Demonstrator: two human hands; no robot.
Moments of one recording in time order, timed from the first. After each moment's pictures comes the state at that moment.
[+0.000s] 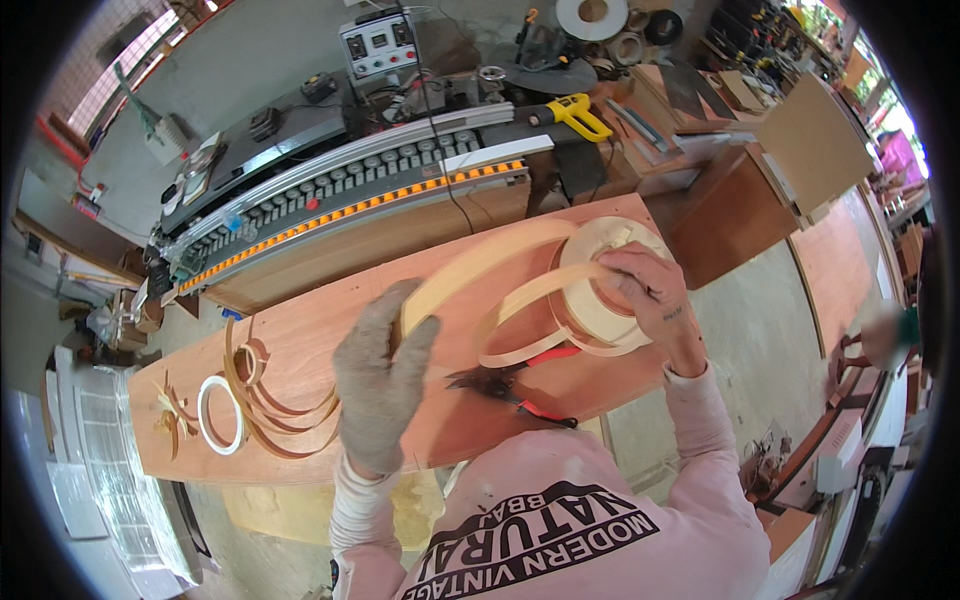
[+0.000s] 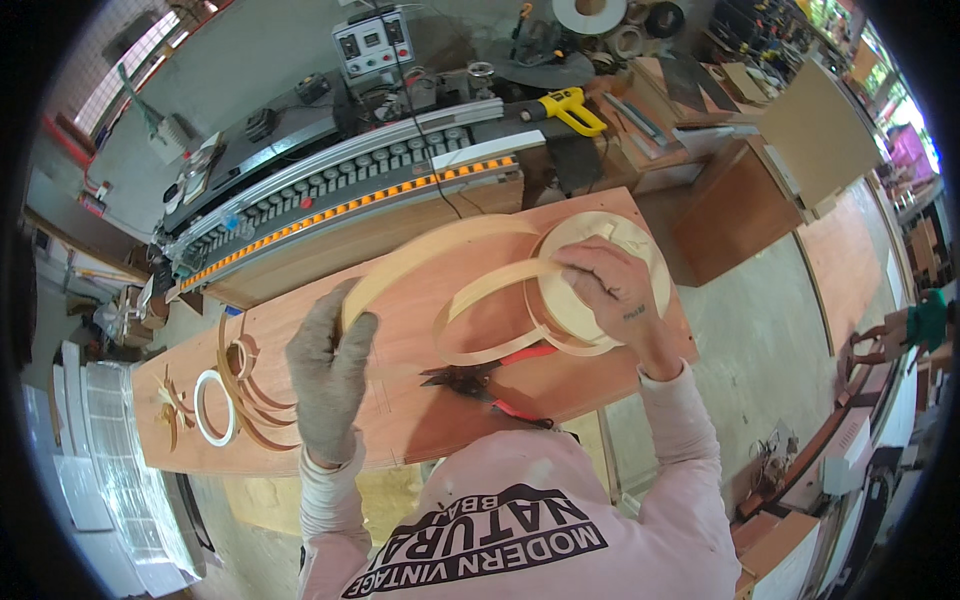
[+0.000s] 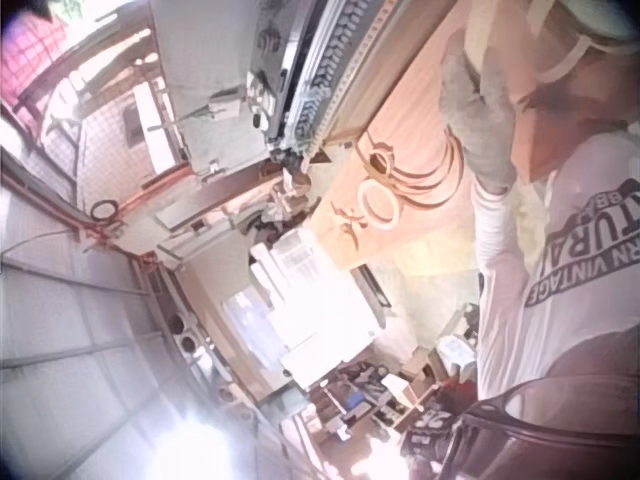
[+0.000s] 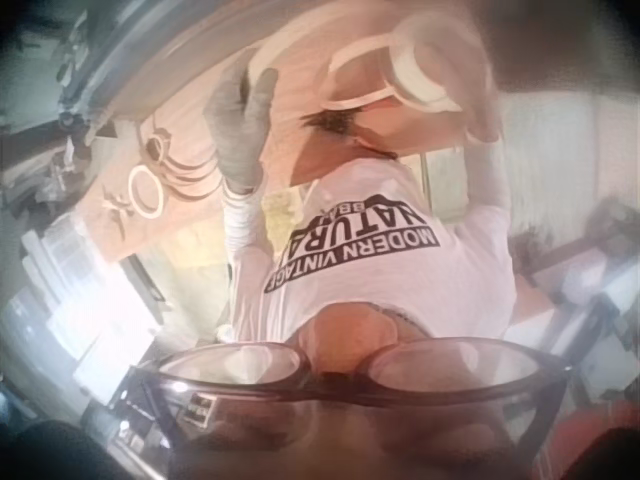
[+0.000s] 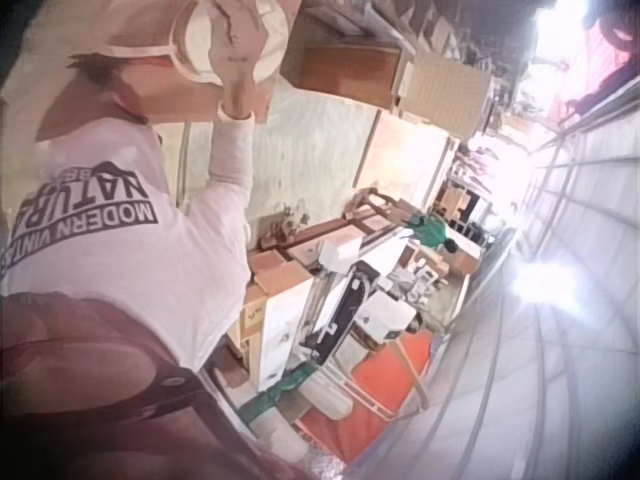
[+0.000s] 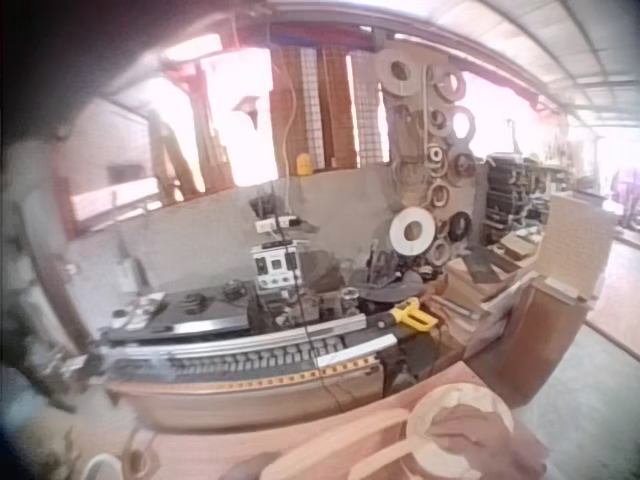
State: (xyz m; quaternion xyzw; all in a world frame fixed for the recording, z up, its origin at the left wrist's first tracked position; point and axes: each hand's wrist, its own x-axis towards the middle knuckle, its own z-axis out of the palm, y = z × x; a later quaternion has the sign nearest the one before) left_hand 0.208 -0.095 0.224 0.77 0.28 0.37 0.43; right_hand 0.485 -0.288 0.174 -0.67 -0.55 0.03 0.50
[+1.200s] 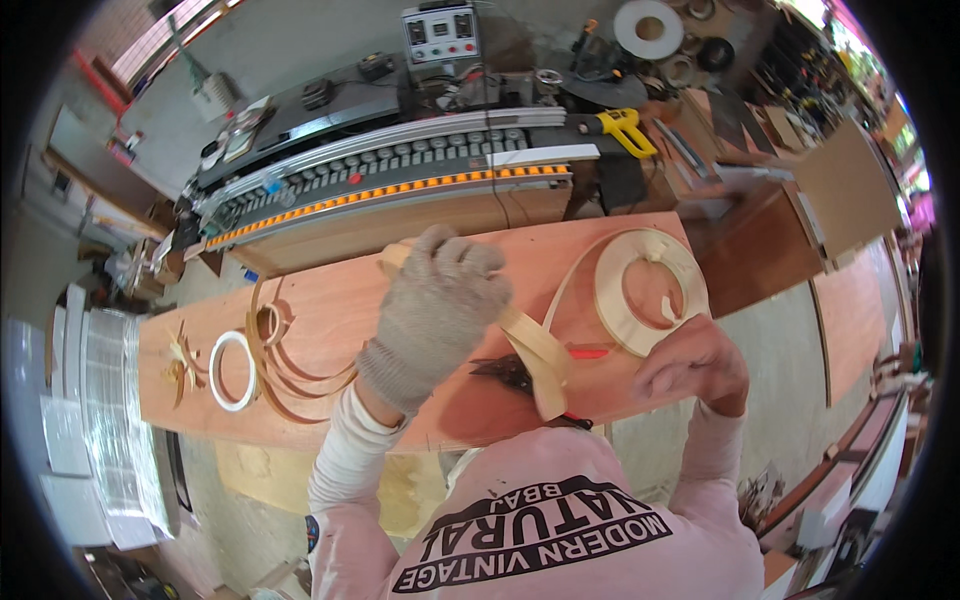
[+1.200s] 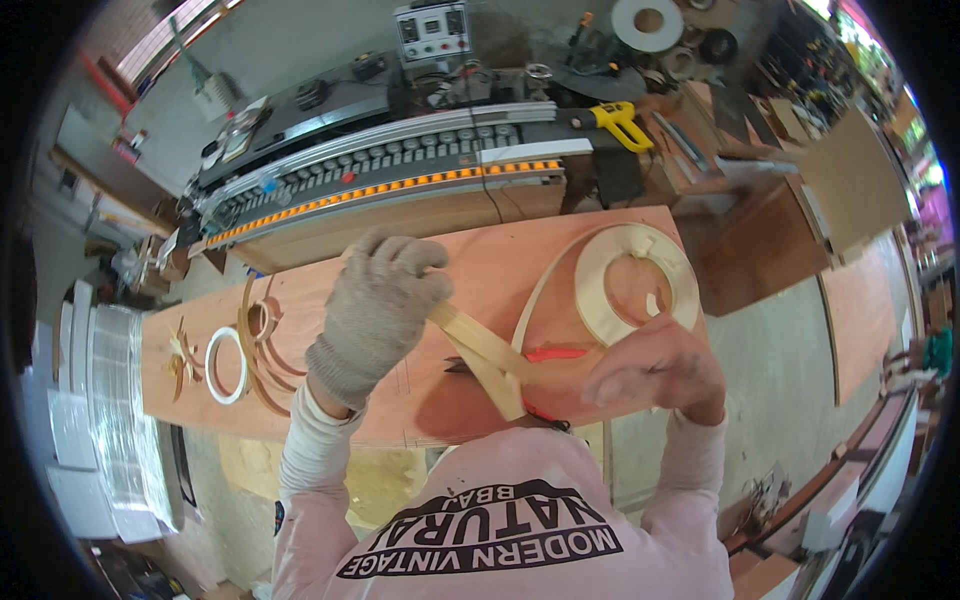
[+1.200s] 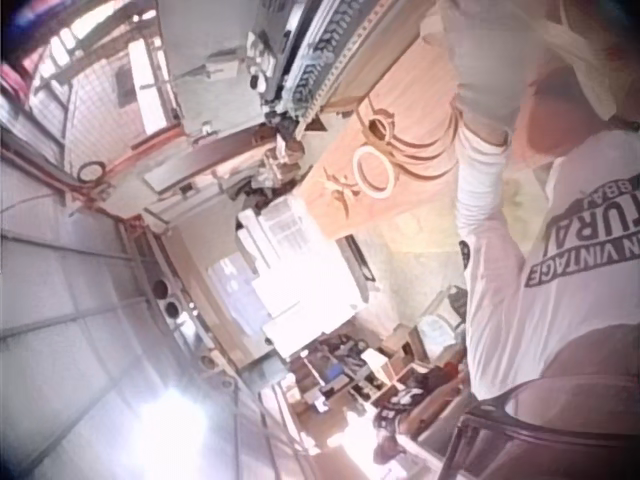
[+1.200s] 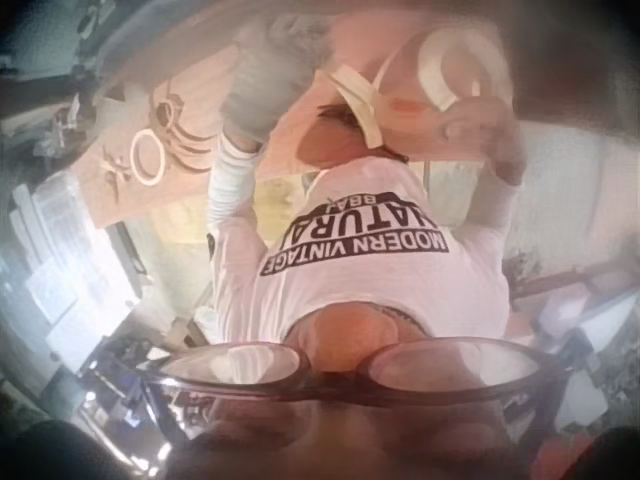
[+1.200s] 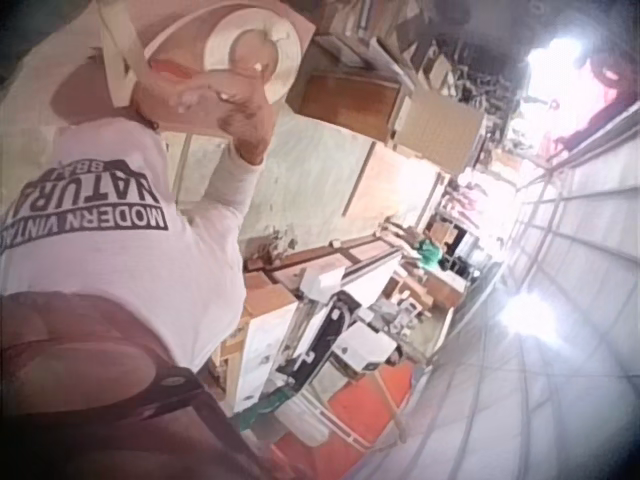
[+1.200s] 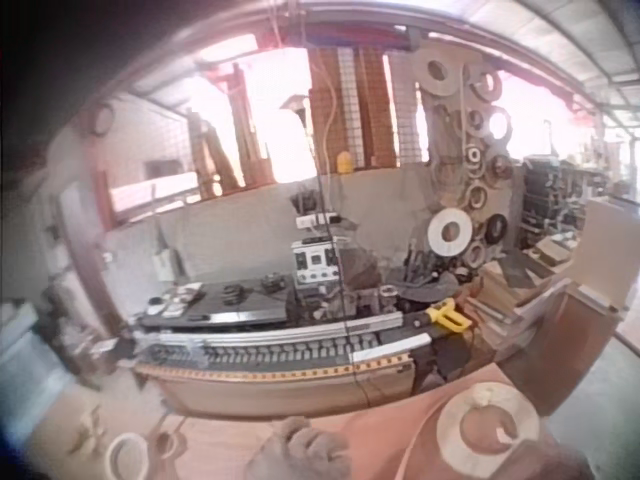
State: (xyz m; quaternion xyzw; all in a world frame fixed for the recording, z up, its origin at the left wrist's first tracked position) left_hand 0.224 -0.070 0.254 0.98 0.07 0.18 -0.07; right_hand 0.472 -0.322 0.218 -0.49 -0.68 0.40 0.37
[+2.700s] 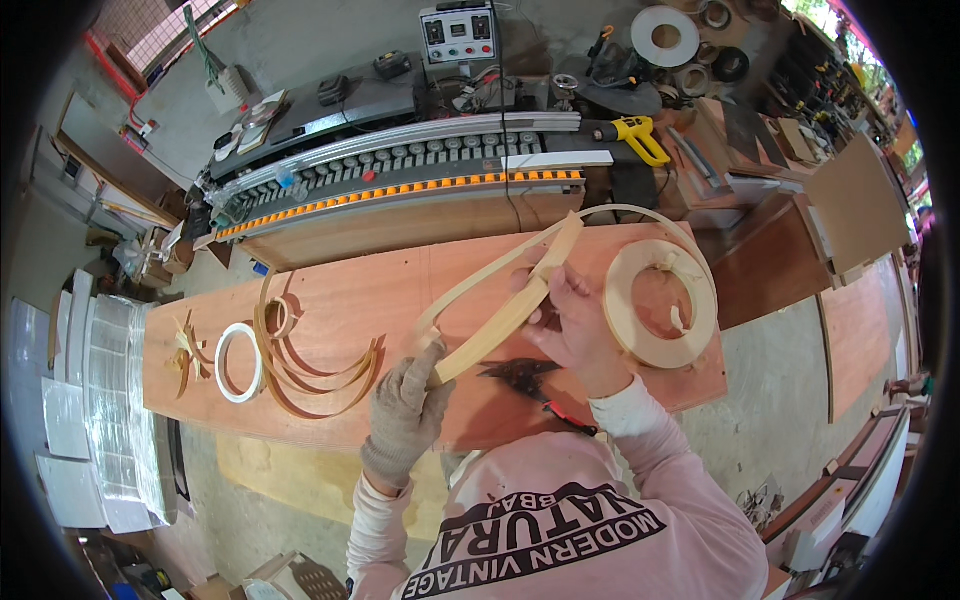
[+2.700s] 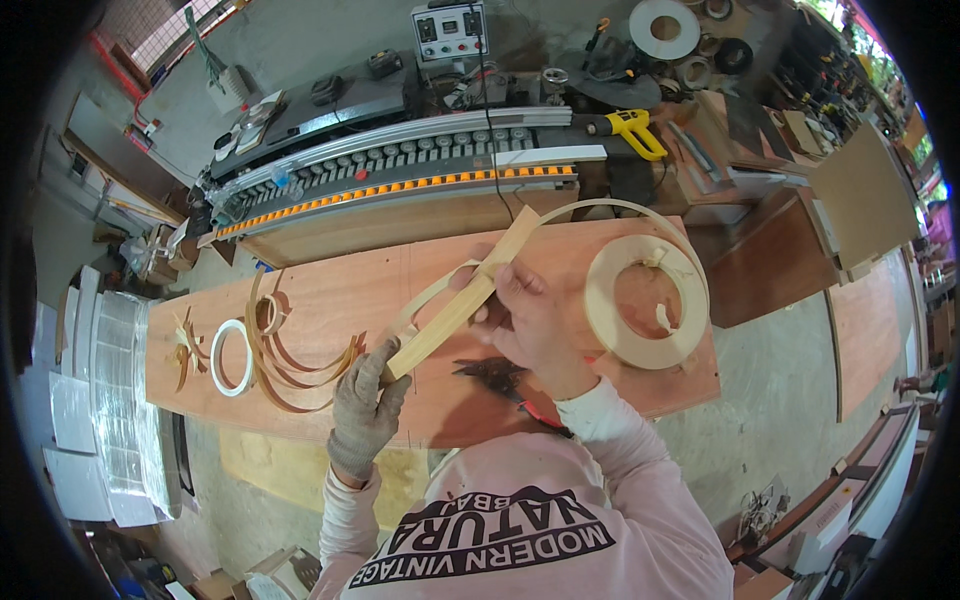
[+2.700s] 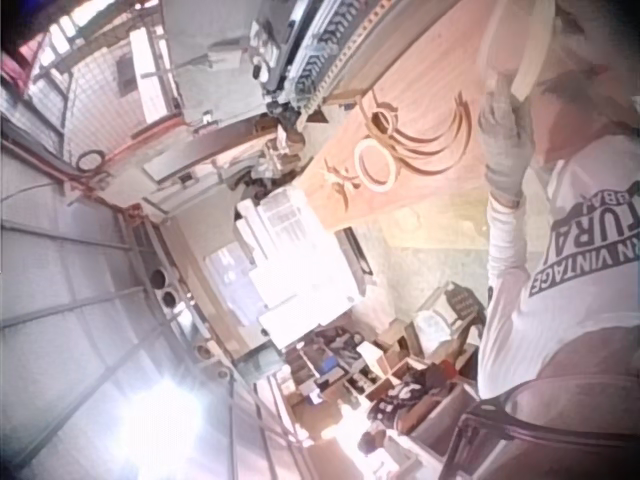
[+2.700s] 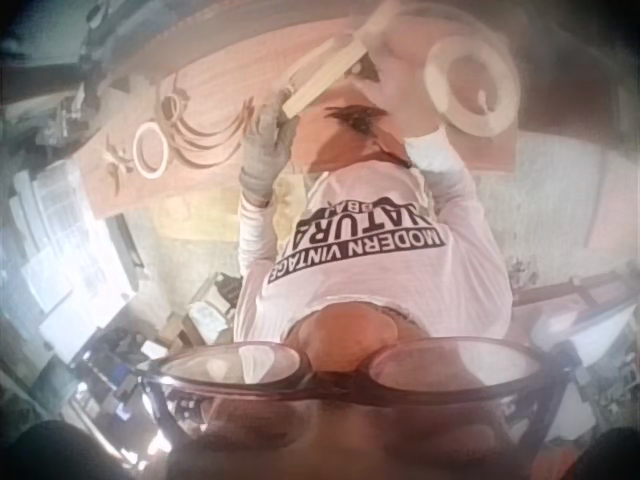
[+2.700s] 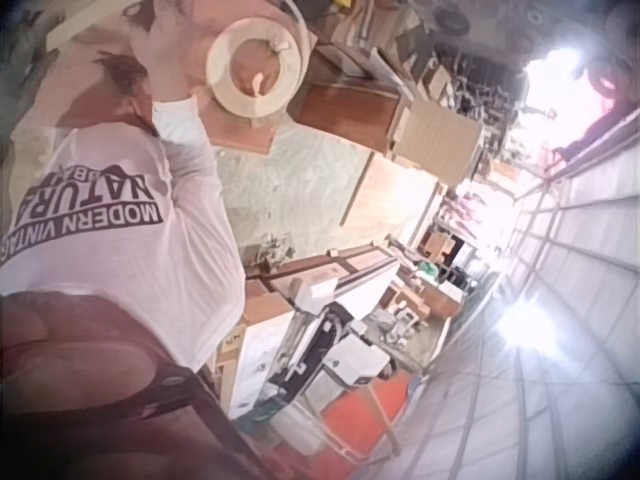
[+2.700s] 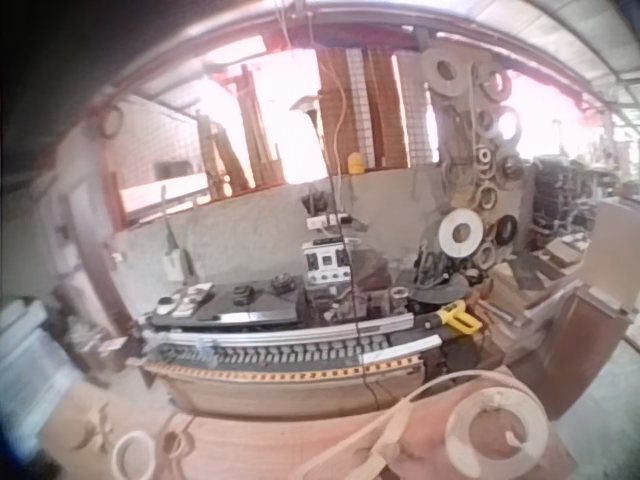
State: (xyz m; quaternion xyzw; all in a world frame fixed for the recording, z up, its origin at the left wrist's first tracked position) left_hand 0.115 -0.107 0.156 0.90 0.21 0.32 0.21; right_hand 0.376 -0.172 0.127 -0.08 -0.24 0.60 0.76
